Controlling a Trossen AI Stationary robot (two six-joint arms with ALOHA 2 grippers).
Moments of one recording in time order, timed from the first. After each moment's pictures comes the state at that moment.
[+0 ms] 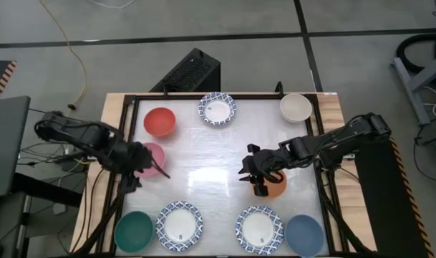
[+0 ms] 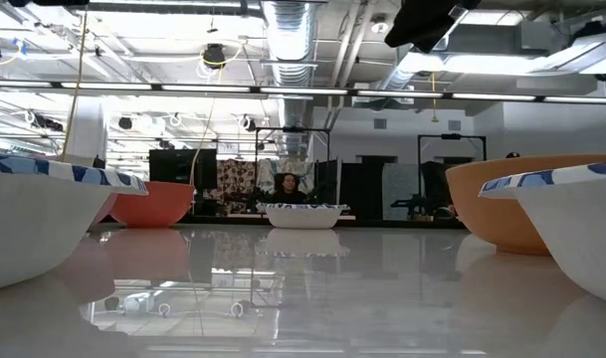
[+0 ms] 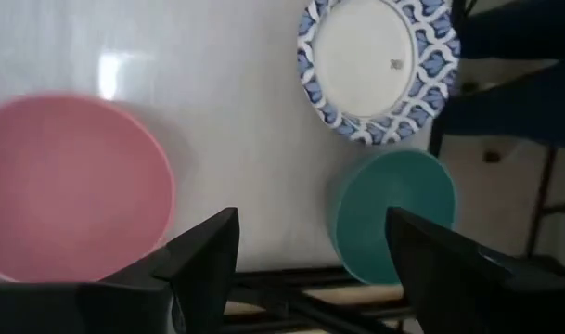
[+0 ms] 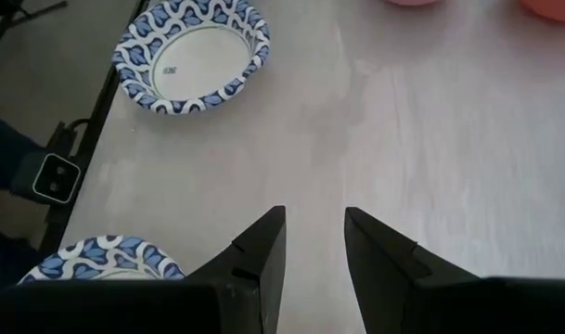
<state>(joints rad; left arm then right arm) -0.37 1.10 1.32 -1.35 0.16 -0.56 0.29 1.34 1.13 -0.49 0.08 0.20</state>
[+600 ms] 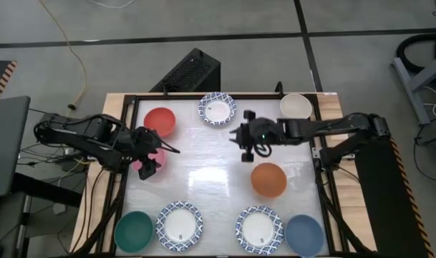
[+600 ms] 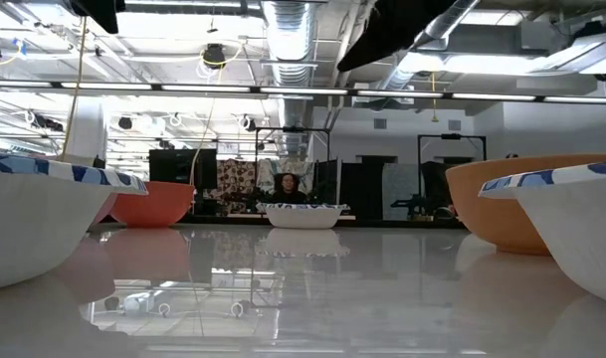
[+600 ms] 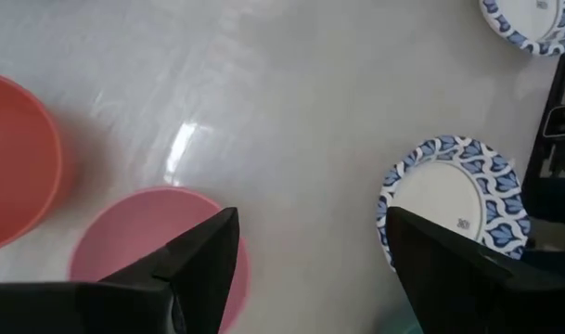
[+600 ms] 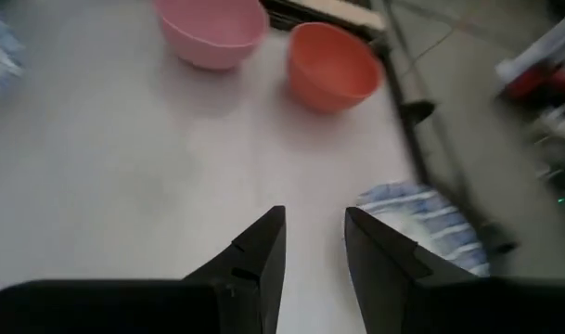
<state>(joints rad) -0.22 1.09 1.32 -1.24 -0.10 -0.61 0.00 1.34 1.13 -0.32 0.26 -0.28</state>
